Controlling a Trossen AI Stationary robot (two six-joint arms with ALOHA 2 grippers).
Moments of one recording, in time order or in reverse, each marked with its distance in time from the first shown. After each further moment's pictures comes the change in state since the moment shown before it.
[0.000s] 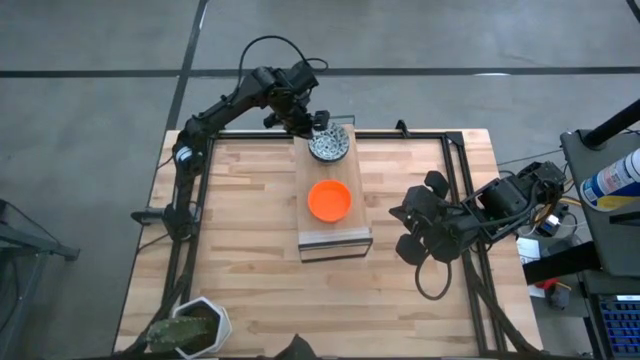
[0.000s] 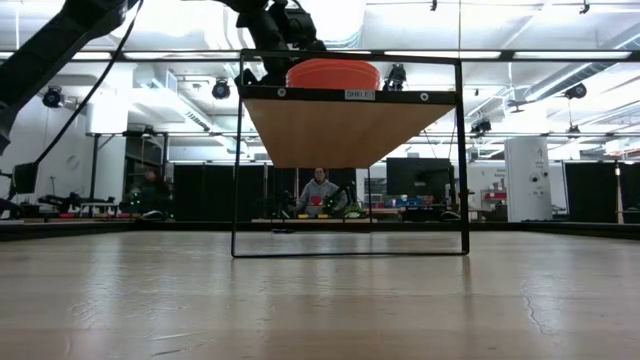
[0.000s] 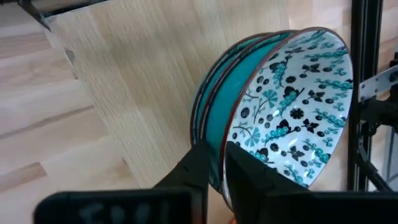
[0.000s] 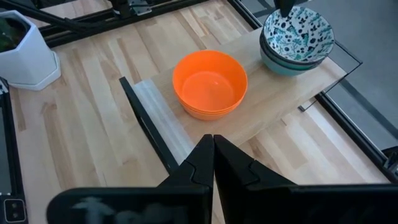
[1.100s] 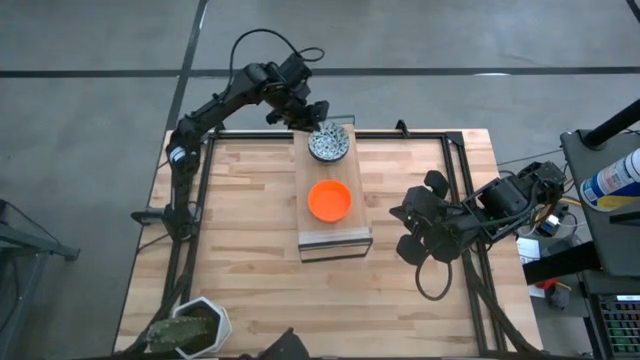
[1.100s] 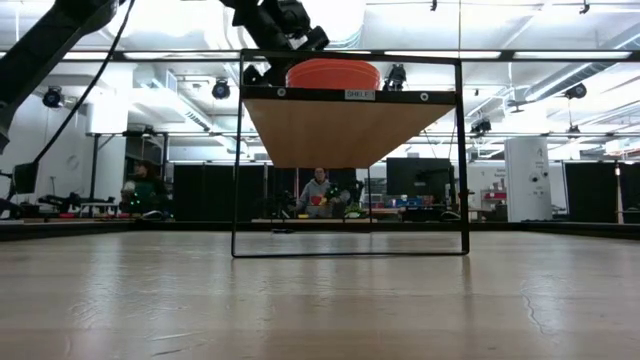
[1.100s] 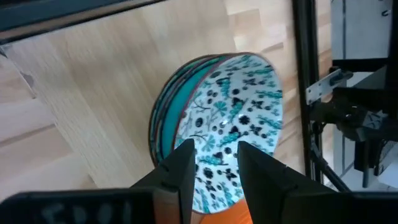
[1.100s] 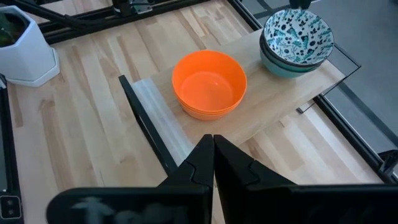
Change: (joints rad) left arm 0.027 -0.047 -0.027 0.122 0.092 -0.006; right arm 0.000 -0.001 0.000 -0.002 0.000 -0.022
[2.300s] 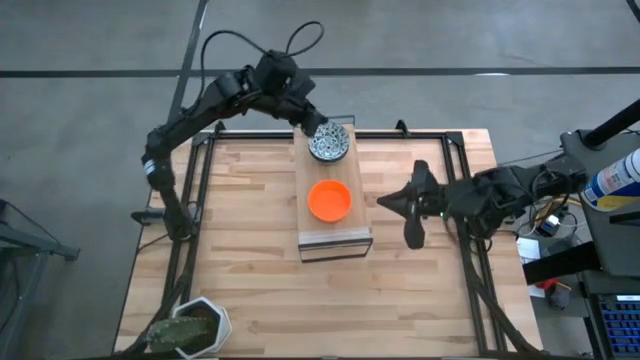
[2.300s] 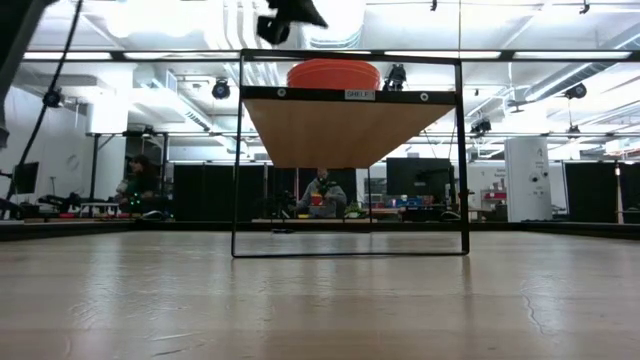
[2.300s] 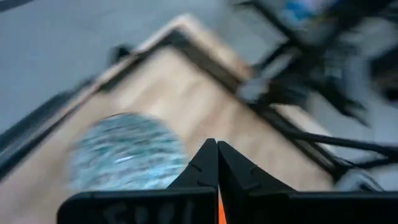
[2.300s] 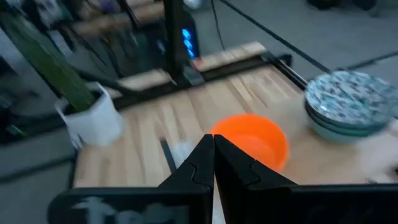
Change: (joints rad) left arm -0.140 -0.222 -0.093 0.281 -0.074 0.411; right arm -0.168 -0.368 -0.585 0.800 -0.175 -0.360
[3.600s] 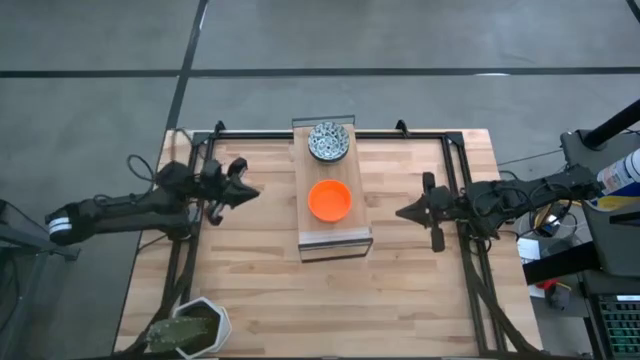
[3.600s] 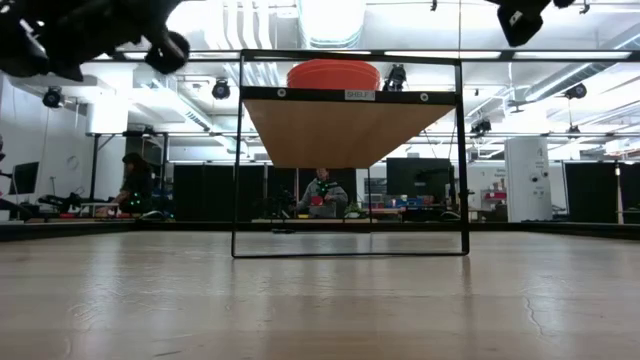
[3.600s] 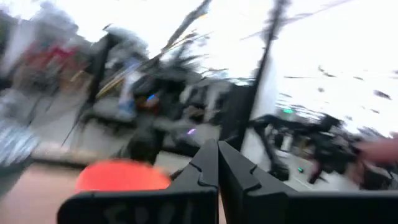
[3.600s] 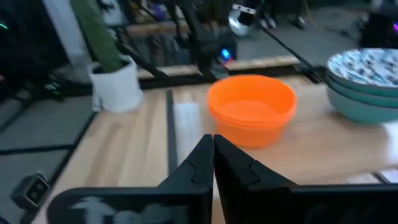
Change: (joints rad) left arm -0.108 -1.133 -1.880 1.709 0.293 -0.105; right arm -0.100 -0.497 -0.733 0.446 -0.257 -0.255
